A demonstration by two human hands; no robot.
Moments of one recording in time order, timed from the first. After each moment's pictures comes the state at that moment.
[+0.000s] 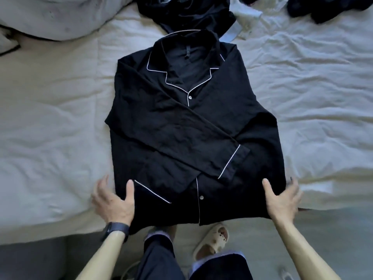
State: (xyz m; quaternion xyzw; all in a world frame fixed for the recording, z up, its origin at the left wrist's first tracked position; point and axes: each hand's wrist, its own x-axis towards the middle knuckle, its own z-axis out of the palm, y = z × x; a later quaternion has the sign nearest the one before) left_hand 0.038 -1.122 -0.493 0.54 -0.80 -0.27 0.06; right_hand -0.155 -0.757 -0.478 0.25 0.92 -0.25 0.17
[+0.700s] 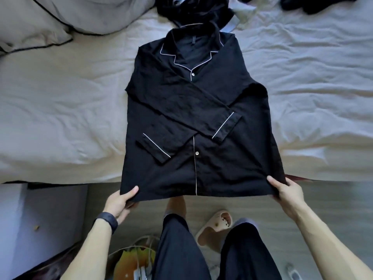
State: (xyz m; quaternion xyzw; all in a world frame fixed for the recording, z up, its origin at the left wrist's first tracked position) left_hand 0.186 -1.044 -0.458 0.64 -0.40 -0.66 -0.02; right_hand -0.085 -0.638 -0.465 0.30 0.73 -0.54 0.30
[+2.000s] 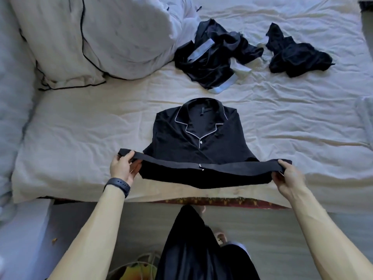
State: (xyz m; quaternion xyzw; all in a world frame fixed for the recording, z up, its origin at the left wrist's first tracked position) left_hand 0.042 -1.126 -0.257 0.61 -0.37 -0.68 0.18; right_hand -0.190 -0.738 -0.271 0.40 0.60 -0.67 0.19
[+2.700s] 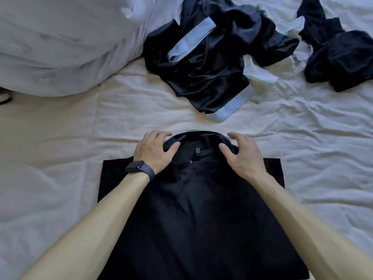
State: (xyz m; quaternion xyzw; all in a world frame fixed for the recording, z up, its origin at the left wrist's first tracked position) left_hand -0.320 -1.237 -0.485 0.28 -0.92 -0.27 -0.06; right_hand -0.442 -0.999 -0.475 -0.16 0.94 -0.23 0.20
